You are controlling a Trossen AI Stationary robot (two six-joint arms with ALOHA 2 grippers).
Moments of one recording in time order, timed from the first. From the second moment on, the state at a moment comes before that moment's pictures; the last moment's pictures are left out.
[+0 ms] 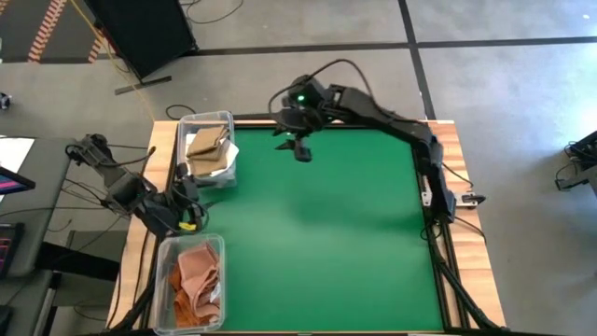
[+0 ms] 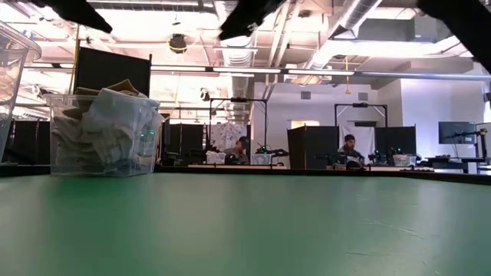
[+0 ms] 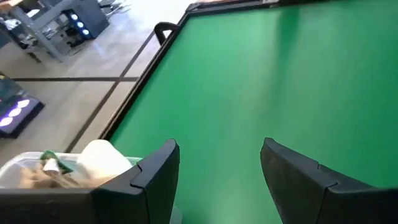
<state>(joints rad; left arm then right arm) -0.68 0.74 0.89 -0.99 -0.97 -0.51 -0.34 2.06 2.32 -0.95 -0.33 -0.47</state>
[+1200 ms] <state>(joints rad) -0.69 0.37 0.34 -0.29 -0.82 -0.23 -0.25 1.48 2.32 -1.52 -0.22 -0.31</state>
